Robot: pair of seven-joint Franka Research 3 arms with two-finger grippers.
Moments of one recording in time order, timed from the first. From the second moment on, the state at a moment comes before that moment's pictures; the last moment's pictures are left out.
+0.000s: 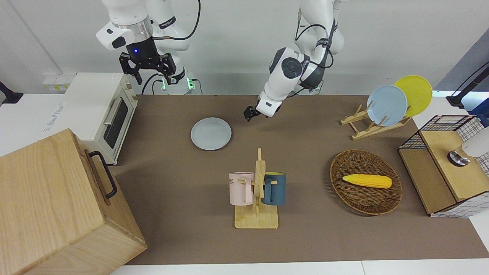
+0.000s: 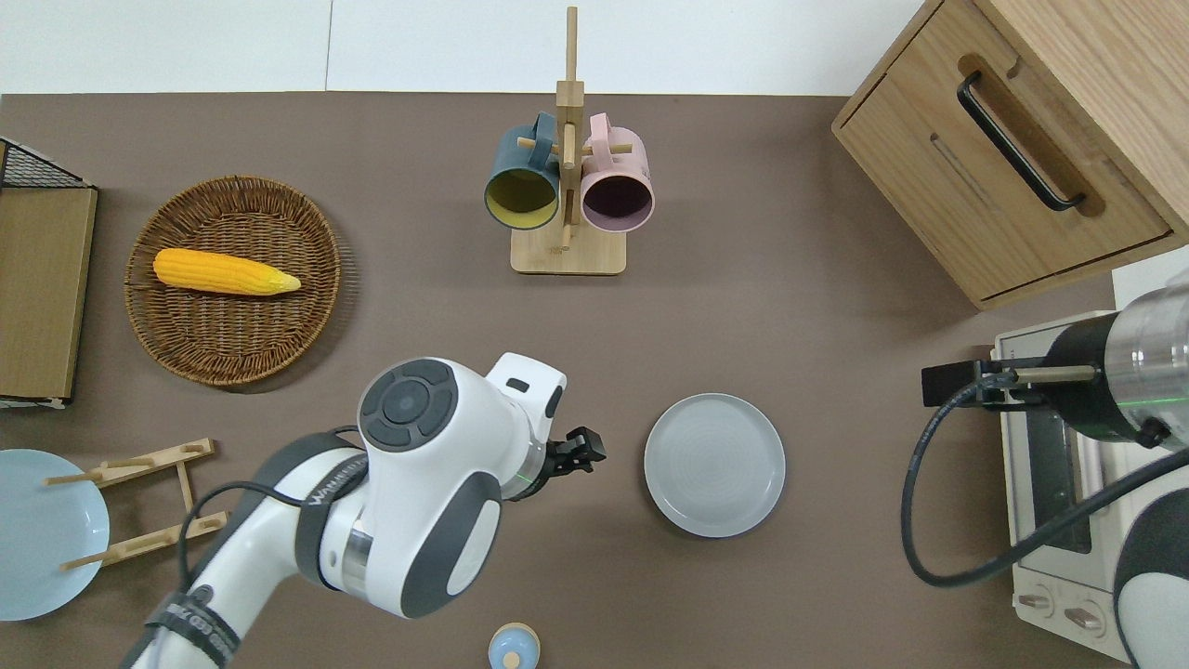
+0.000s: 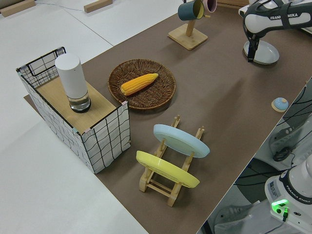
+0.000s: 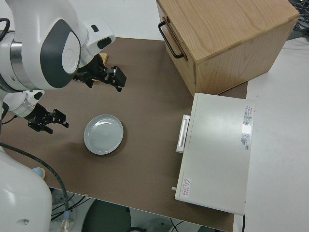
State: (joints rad) left arm -0.46 0.06 -0.10 -2.07 -0.33 2.03 -0.67; right arm -0.25 -0.12 0.37 -1.63 0.05 1.51 0.17
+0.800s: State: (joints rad) left arm -0.24 -0.01 0.10 -1.96 -0.17 1.87 -0.11; right arm -0.25 -0.12 0.37 -1.63 0.05 1.51 0.17
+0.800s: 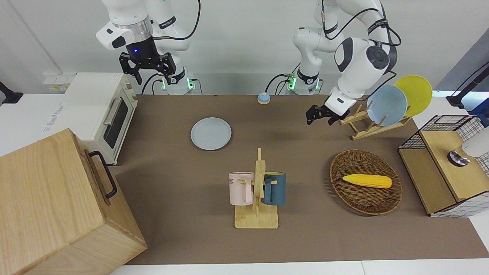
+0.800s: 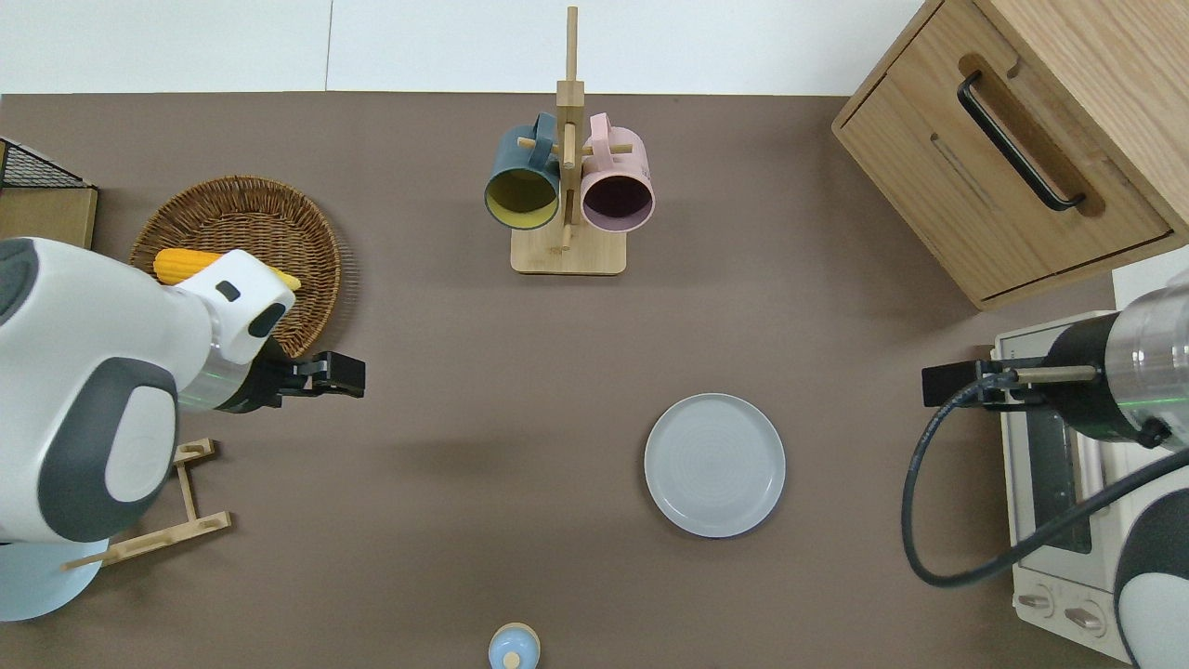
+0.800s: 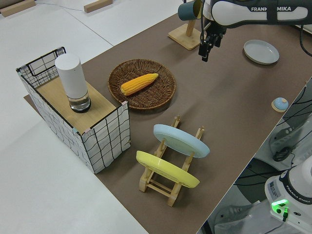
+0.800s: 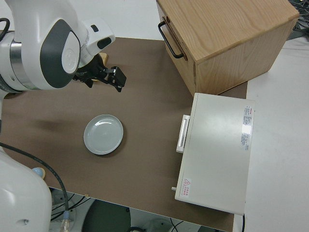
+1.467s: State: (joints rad) left arm -0.16 -0.08 0.10 -1.83 -0.10 1.74 -0.09; right arm -0.25 -0.12 0.37 -1.63 0.05 1.51 0.17
